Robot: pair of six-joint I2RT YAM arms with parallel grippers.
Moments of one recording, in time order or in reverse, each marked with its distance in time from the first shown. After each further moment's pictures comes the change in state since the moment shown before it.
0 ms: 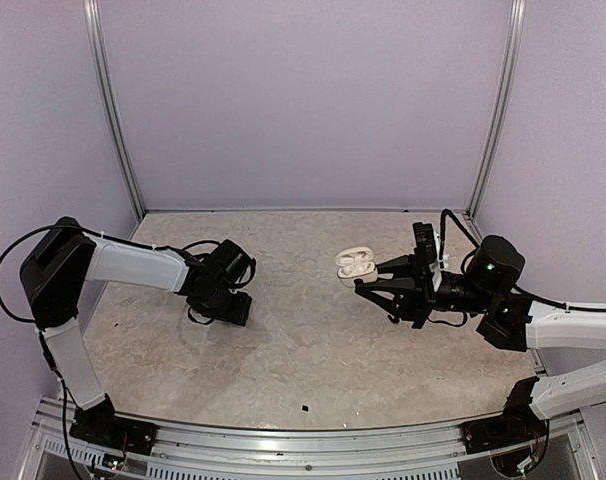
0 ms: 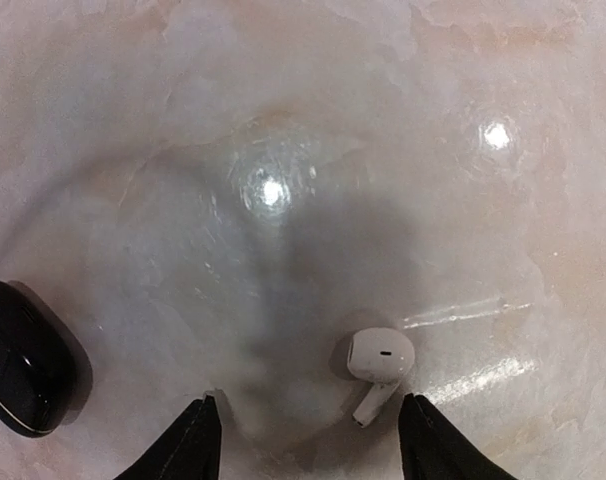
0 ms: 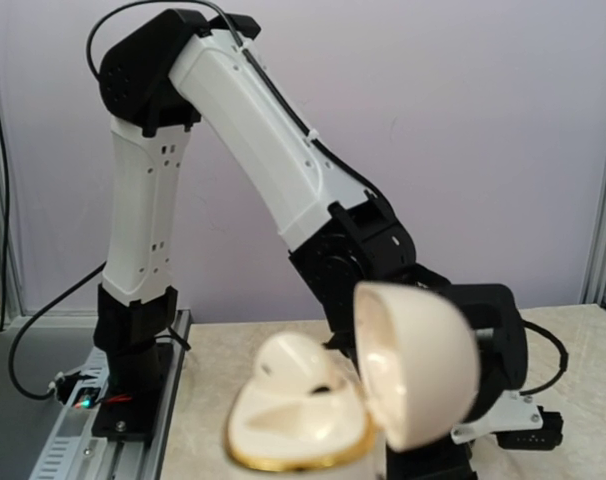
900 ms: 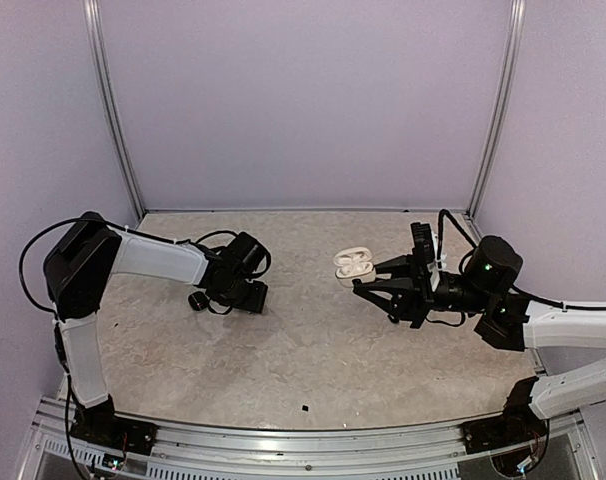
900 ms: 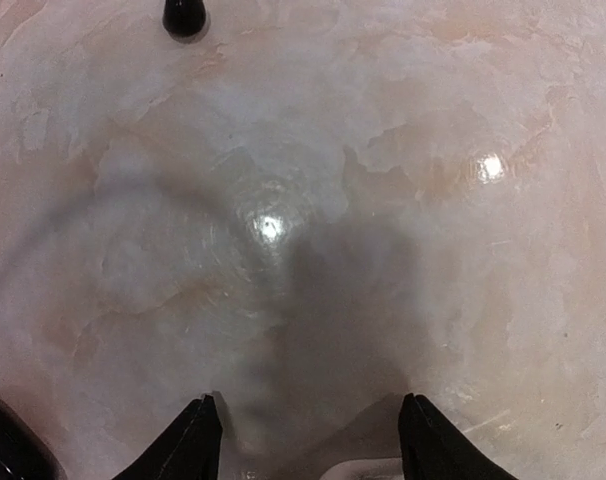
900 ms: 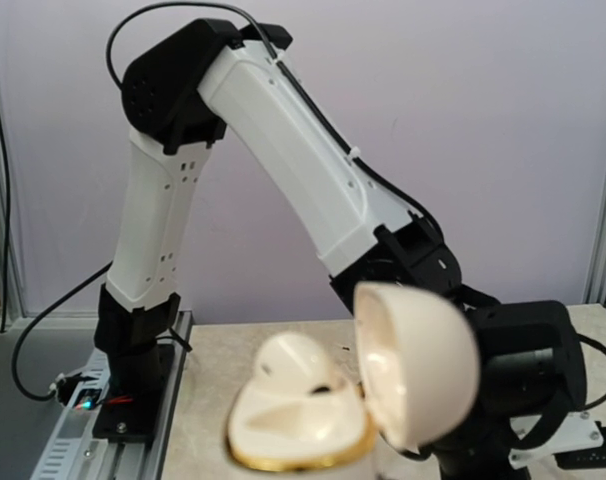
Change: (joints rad) left arm -0.003 0.136 0.148 0.064 -0.010 0.011; right arm 0.000 0.019 0.000 0.023 -0.003 0.008
